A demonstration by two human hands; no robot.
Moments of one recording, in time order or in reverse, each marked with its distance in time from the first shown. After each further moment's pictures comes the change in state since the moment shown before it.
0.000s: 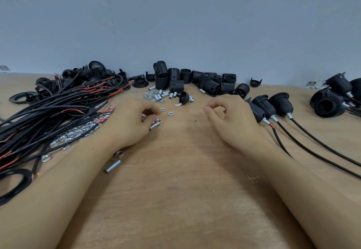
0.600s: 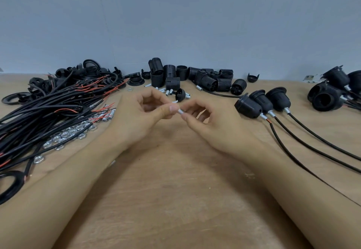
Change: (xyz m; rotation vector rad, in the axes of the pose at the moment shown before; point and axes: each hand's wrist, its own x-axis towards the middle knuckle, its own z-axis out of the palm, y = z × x) left_hand -0.007 0.034 0.009 -0.724 0.086 0.011; right_hand -0.012 -0.025 0.002 0.261 -0.137 -0.175
